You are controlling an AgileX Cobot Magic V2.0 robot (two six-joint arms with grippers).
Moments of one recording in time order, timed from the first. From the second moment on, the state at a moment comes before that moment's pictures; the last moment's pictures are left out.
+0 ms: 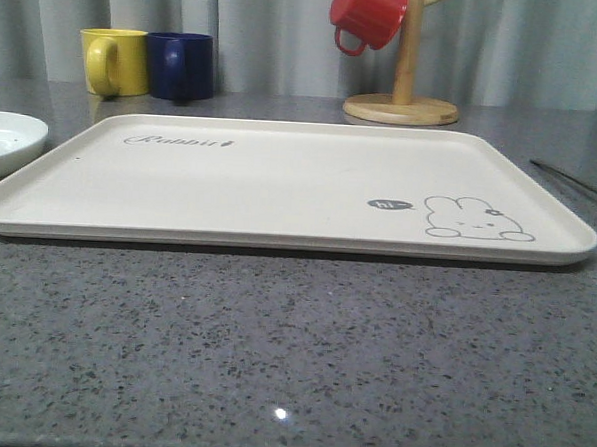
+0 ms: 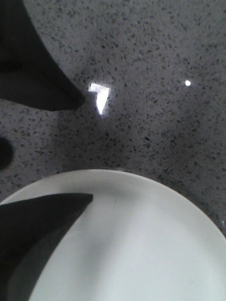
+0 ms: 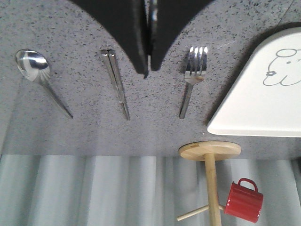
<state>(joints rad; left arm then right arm) 0.19 1.59 -1.28 0.05 1.03 -0.16 -0.01 -0.01 0.03 -0.04 0.05 0.08</state>
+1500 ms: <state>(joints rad) -0.04 1.61 -1.52 -0.38 1.11 0.14 -0.01 -0.01 0.03 -0.04 0.05 0.08</state>
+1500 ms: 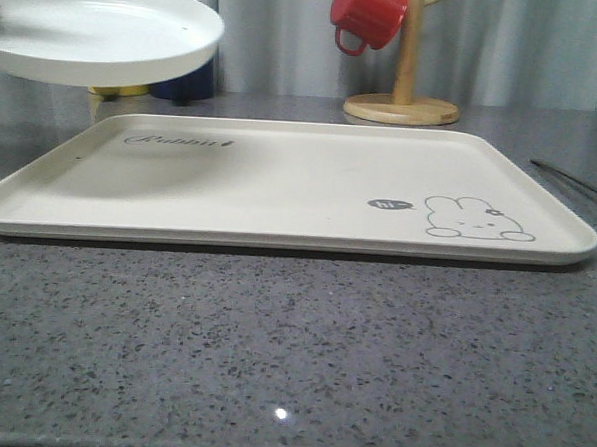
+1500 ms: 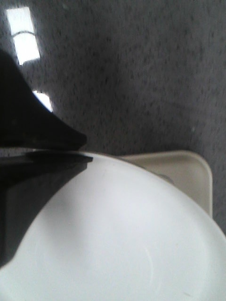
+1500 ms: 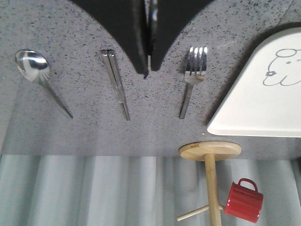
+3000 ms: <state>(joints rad) -0.15 1.42 -1.34 -0.15 0.75 0.17 -0.01 -0.01 0.03 -0.04 0.05 0.08</state>
